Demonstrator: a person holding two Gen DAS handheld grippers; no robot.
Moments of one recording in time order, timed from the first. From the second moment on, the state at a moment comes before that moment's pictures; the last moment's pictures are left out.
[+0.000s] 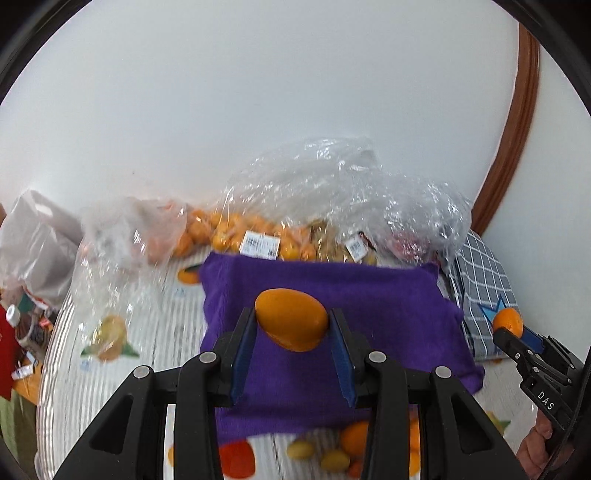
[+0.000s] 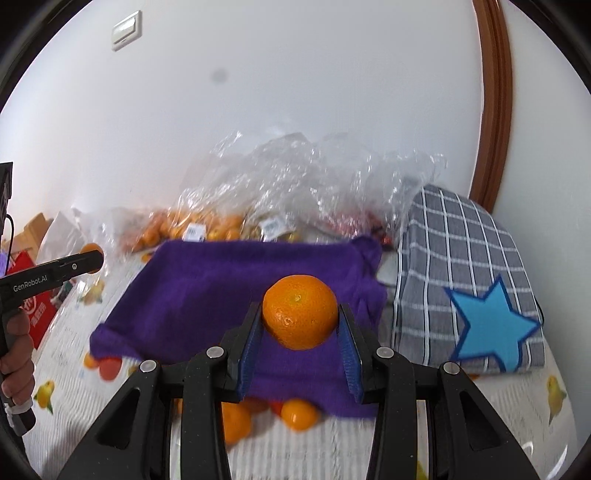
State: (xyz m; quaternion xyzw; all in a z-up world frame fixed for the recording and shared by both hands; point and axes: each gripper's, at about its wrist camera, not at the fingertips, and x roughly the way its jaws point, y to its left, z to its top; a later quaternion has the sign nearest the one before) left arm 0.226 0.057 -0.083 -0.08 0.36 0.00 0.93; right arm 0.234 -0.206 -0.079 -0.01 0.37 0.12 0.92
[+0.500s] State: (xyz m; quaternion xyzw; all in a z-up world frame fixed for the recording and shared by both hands) left arm 0.302 0.066 -0.130 -0.10 0.40 0.00 0.91; right arm 0.317 -0.186 -0.114 -0.02 0.39 0.13 0.91
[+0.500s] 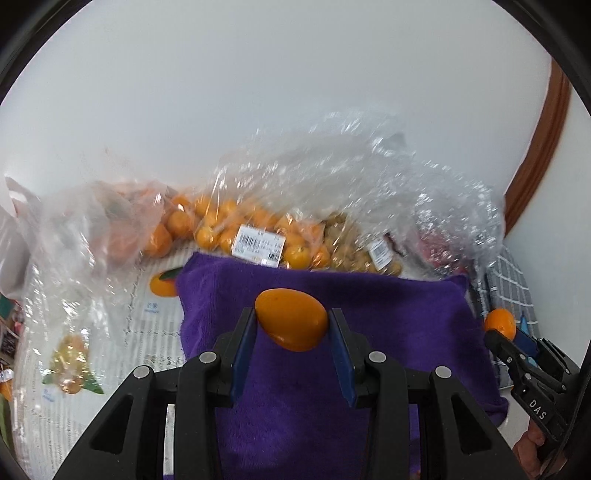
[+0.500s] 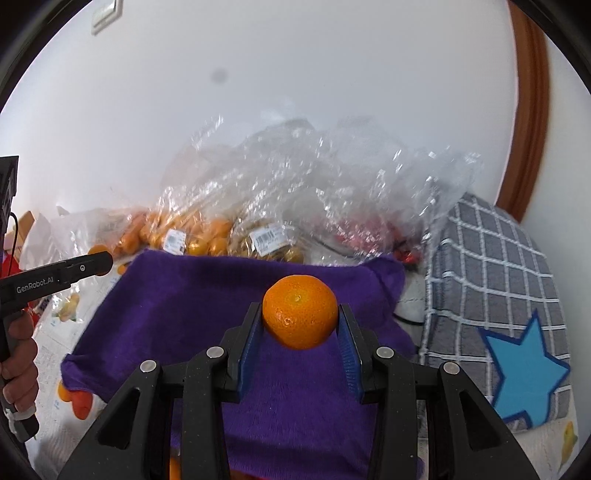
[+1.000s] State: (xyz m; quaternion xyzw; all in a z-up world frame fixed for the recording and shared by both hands) left arm 0.320 0.059 -0.179 -0.10 0.45 -0.01 0.89; right arm 0.334 -0.173 -0.180 -0.04 0.47 0.14 0.87
